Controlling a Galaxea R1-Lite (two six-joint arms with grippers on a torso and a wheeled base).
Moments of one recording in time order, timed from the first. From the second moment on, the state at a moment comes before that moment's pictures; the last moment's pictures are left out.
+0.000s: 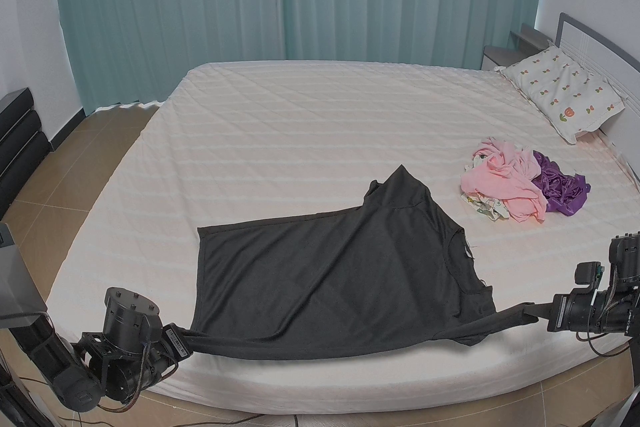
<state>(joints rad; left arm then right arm) -0.46 1.82 -0.11 -0.89 0.34 -0.89 -0.02 1.49 -0.20 -0.57 0.37 0.21</state>
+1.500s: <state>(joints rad) -0.27 2.04 -0.38 -0.90 0.24 -0.87 -0.02 1.83 -0.53 -0.57 0.36 0.23</state>
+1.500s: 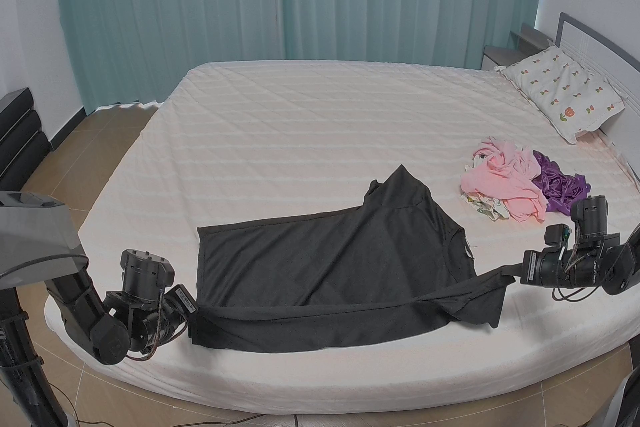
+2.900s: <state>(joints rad) -0.21 2.28 -0.61 -0.89 0.24 -0.82 0.04 2.11 -0.66 -0.74 0.21 0.35</state>
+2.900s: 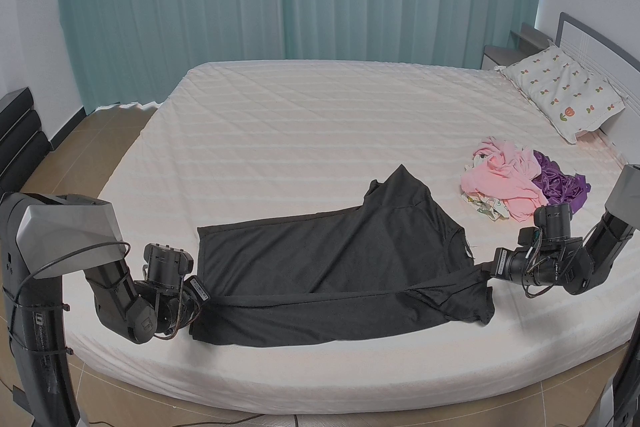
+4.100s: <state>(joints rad) -0.16 2.27 -0.62 -0.89 0.21 -0.84 0.03 2.16 -0.68 -0.82 0.21 0.73</state>
